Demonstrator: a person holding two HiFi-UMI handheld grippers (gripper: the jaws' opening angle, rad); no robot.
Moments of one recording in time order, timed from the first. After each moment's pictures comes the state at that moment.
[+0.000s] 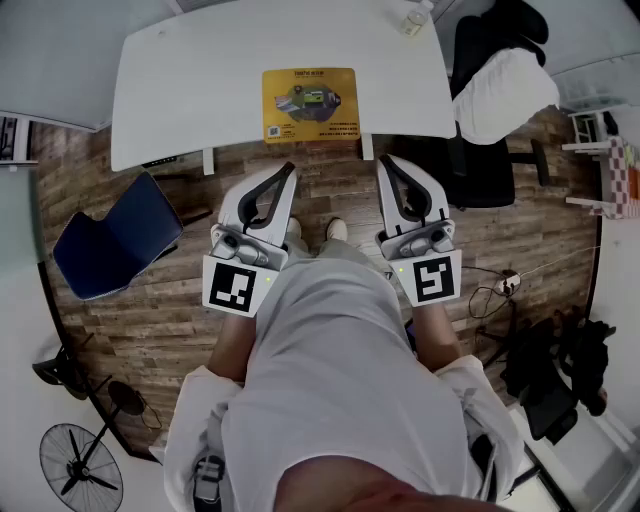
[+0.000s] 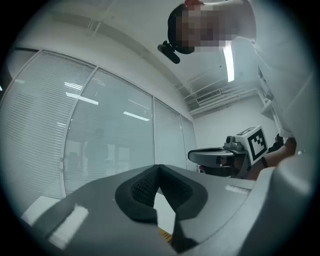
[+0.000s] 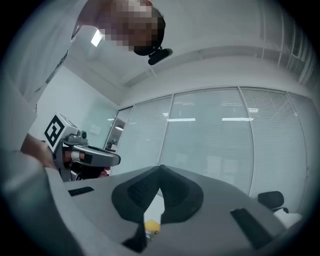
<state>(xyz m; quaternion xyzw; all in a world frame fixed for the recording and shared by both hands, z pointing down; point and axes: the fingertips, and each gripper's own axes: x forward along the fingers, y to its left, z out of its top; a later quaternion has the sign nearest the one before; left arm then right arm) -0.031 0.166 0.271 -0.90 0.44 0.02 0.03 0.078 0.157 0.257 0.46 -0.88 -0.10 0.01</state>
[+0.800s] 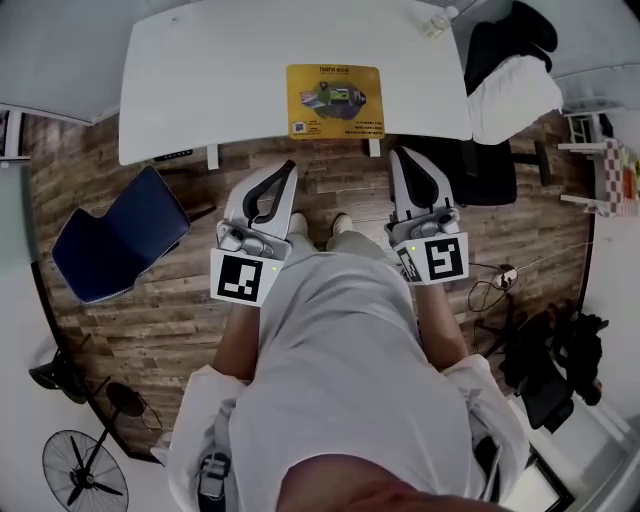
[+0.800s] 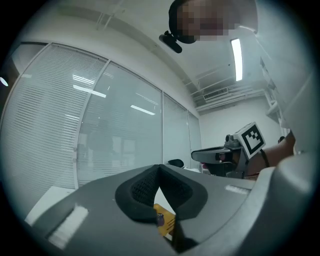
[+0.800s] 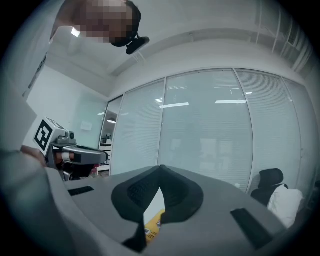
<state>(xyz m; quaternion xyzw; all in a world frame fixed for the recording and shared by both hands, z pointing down) -0.123 0.159 0.311 -0.89 0.47 0.00 -0.01 0.017 0.133 0.302 0.48 -0.88 -0.03 0.05</state>
